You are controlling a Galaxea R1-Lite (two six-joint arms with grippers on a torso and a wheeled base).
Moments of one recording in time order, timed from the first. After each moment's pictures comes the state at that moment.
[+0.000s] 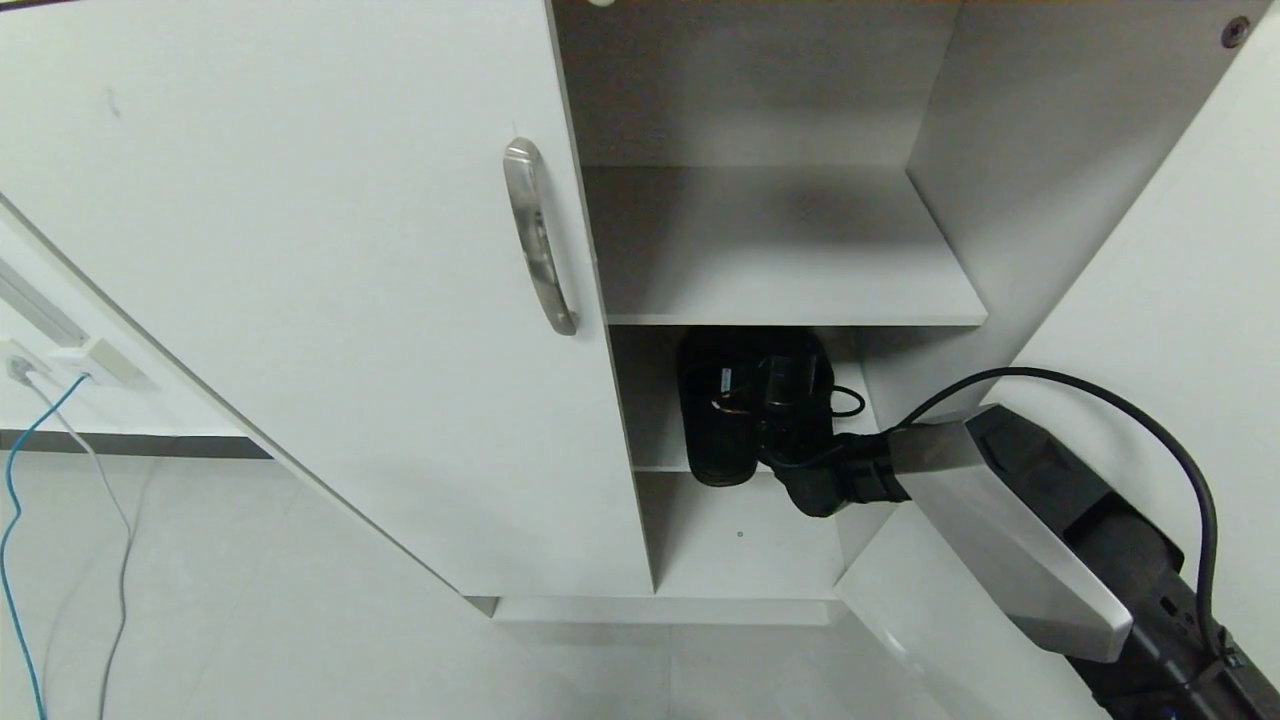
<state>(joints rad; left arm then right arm) 0.00 0.00 0.00 0.00 -0.01 -0.02 0.58 2.62 -1.96 -0.75 -0.56 0.00</state>
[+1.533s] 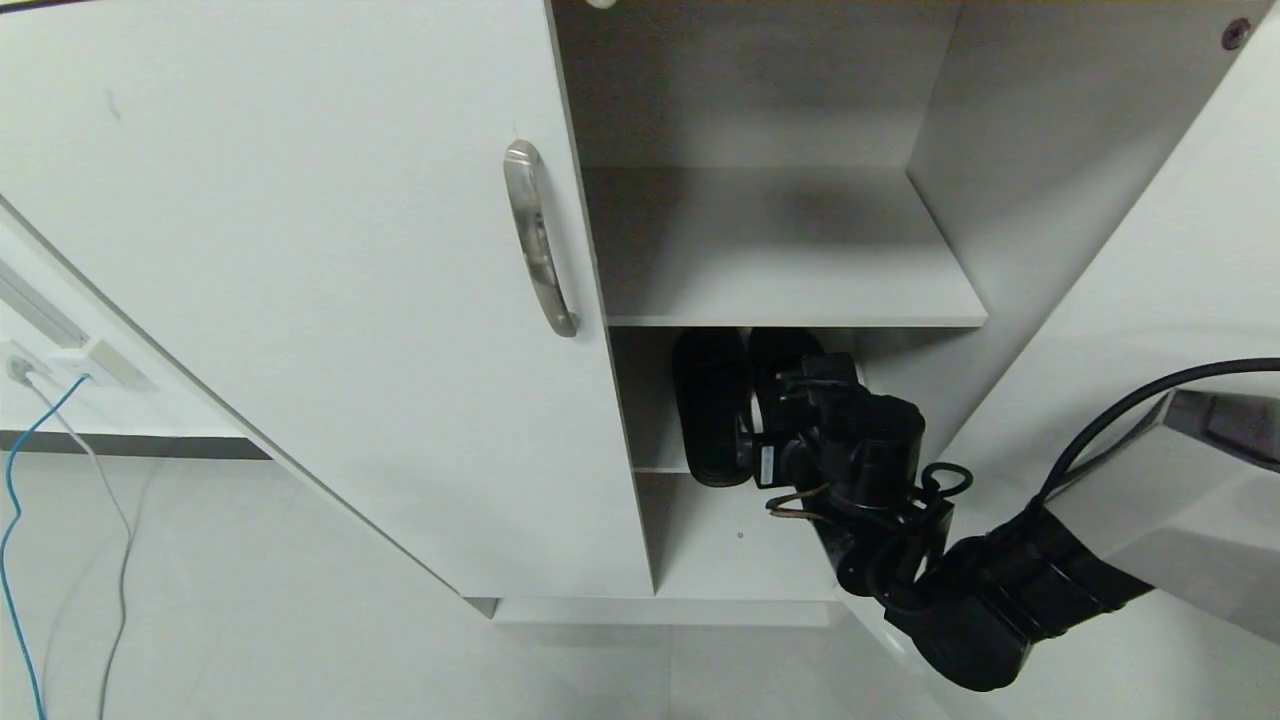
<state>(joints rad) 0.00 0.00 0.00 0.00 -0.01 -0.01 0.74 2.12 -0.95 -1.15 -0.63 0.00</state>
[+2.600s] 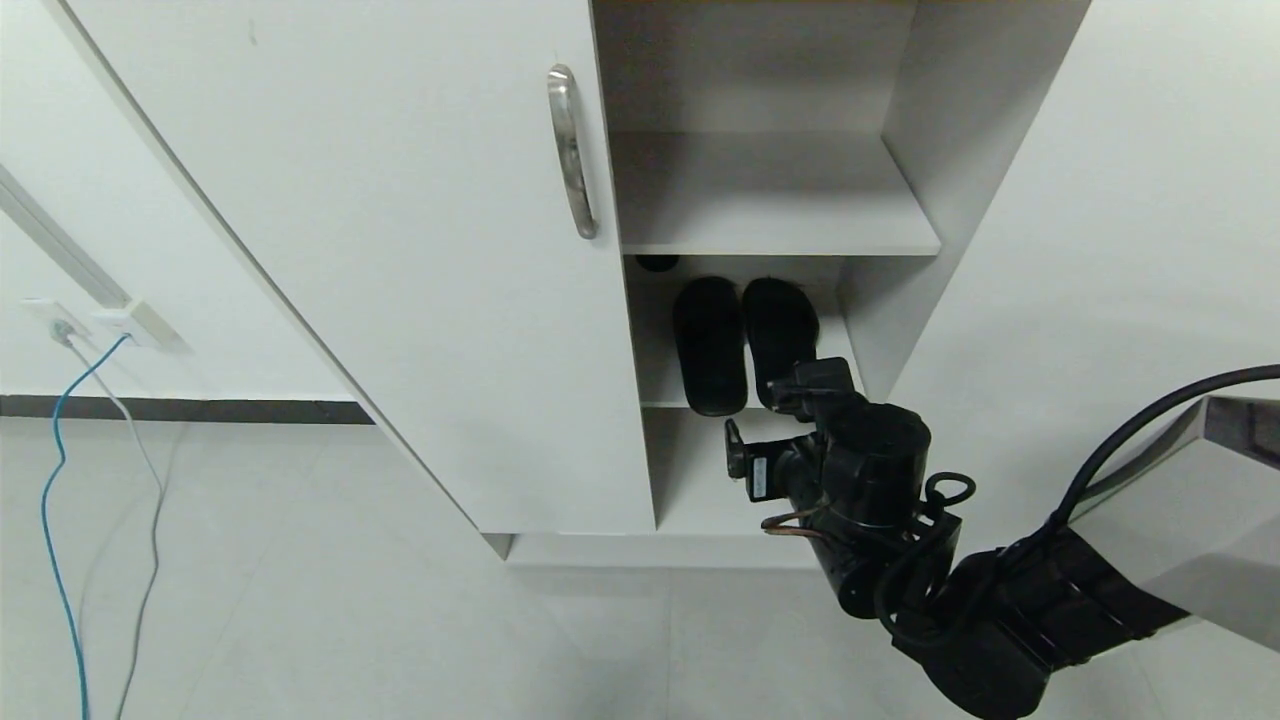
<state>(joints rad) 0.00 0.00 0.00 0.00 -0.01 -0.01 0.79 2.08 -0.91 -1.15 -0.64 -0.01</state>
